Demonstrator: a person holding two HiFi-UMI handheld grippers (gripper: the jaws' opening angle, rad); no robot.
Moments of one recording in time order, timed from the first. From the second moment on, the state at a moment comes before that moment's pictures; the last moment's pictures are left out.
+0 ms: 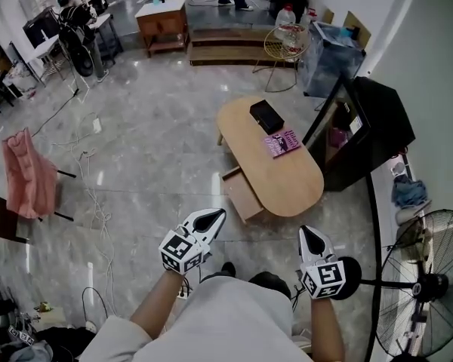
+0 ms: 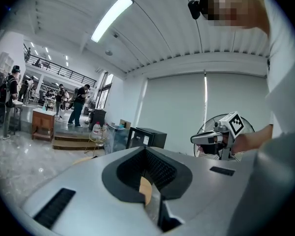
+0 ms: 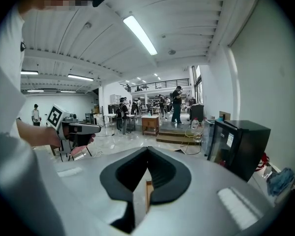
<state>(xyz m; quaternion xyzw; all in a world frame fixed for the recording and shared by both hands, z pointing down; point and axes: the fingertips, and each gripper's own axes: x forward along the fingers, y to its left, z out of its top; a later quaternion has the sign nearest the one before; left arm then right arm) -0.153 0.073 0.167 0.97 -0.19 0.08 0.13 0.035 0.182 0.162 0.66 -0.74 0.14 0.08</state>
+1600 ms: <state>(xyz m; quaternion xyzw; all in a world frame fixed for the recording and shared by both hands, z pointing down) 0.005 -0.051 0.256 0.90 -0.37 0.10 0.19 0.204 -0.028 0.255 0.47 -0.86 0.17 0.12</state>
